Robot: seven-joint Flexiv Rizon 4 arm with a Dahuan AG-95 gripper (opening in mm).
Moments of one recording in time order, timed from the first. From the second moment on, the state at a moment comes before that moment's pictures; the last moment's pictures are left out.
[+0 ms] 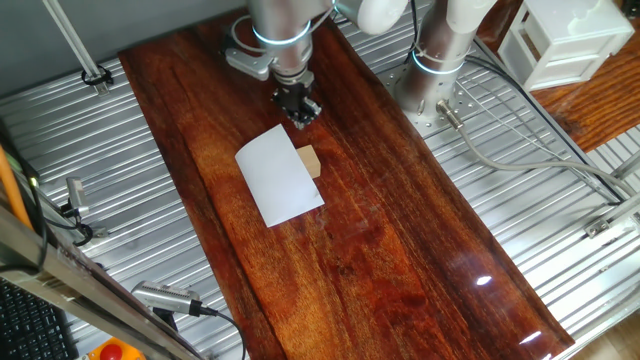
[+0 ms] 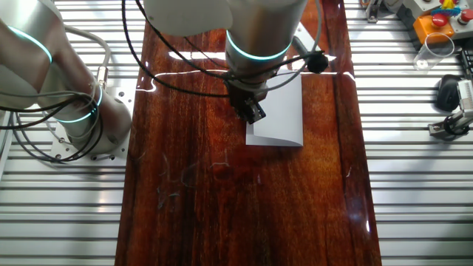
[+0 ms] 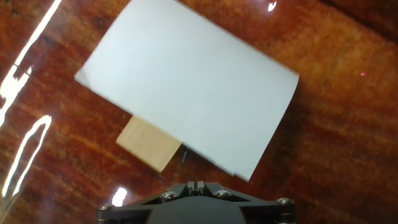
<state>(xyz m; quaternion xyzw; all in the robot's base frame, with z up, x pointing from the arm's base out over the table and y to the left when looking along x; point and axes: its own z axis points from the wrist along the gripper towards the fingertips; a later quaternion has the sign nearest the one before) 0.371 -0.011 0.082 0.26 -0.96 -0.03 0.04</state>
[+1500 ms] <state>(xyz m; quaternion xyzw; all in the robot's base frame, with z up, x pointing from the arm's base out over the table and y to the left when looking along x) 0.414 -0.004 0.080 0.26 -0.96 -0.03 0.03</state>
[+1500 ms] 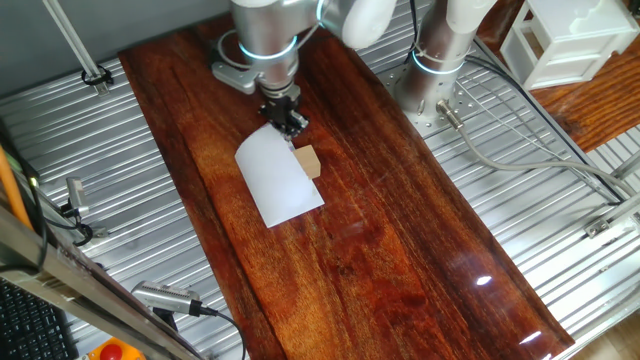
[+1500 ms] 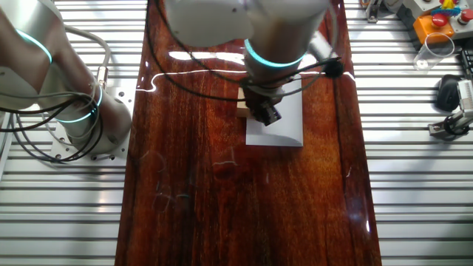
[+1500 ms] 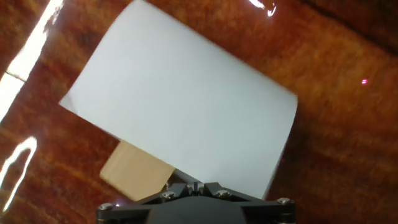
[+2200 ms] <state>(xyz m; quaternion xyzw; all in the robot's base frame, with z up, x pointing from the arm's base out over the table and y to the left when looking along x) 0.469 0.003 0.092 0.26 -0.97 -0.03 0.03</state>
